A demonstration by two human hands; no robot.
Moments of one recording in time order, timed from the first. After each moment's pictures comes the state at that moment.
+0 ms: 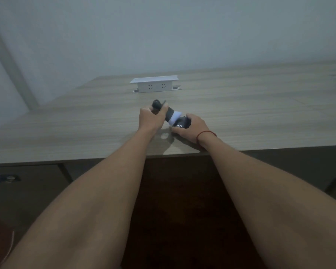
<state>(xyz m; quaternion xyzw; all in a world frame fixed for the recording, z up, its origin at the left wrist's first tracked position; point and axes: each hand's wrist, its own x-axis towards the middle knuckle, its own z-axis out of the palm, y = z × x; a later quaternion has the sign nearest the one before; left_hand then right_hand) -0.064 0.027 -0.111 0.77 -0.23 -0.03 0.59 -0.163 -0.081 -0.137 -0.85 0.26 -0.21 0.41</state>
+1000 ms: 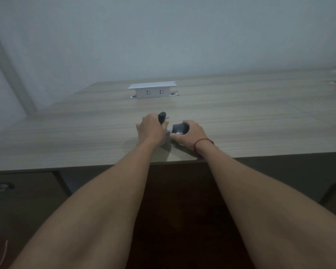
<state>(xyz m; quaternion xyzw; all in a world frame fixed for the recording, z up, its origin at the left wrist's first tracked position) -0.081 0.019 -0.114 0.87 -0.27 0.11 0.40 -0.169 -0.077 -0.136 -0.83 0.25 -0.24 0.44</state>
